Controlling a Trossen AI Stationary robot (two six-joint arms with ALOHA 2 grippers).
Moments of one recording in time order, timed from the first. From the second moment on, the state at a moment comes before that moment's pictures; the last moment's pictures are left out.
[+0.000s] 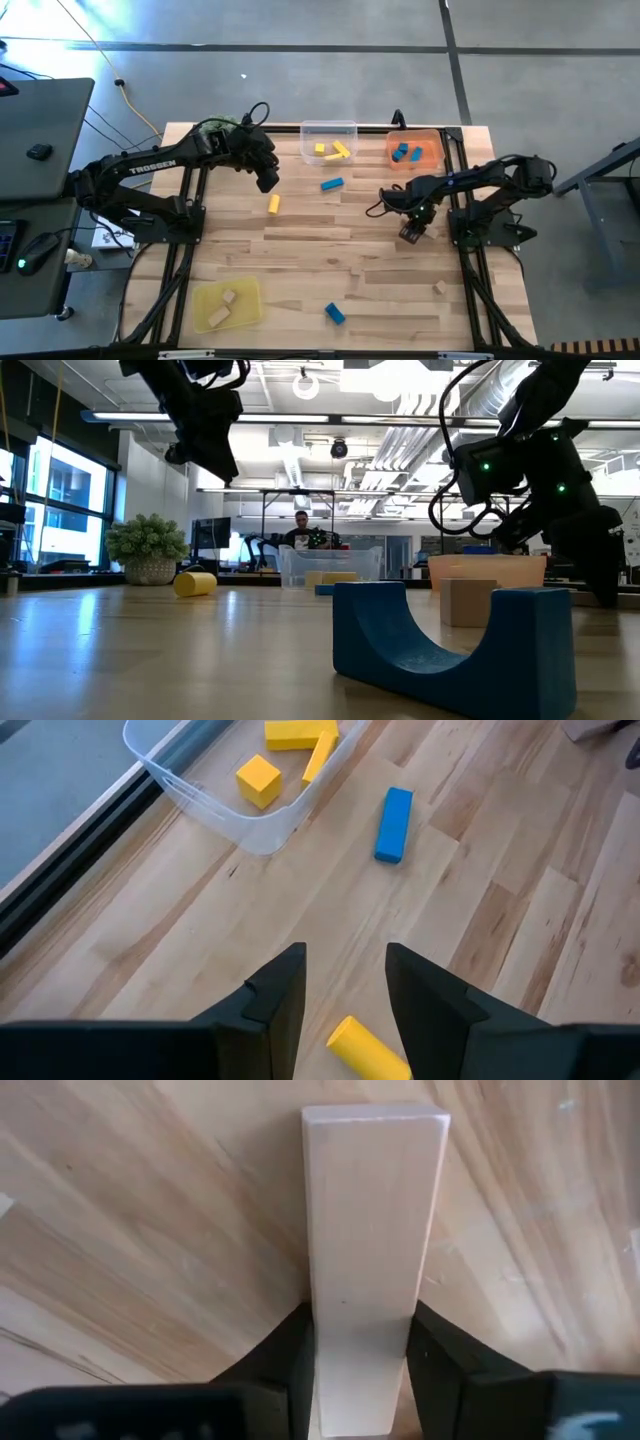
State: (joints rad) left arm 0.53 1.21 0.99 -0.67 -0.04 -0.16; right arm -0.13 1.51 0.64 -0.94 -0.11 0.49
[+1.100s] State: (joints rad) left arm 0.38 1.21 0.99 -0.60 0.16 -0.01; right arm -0.05 1.51 1.37 -0.80 -0.09 0.58
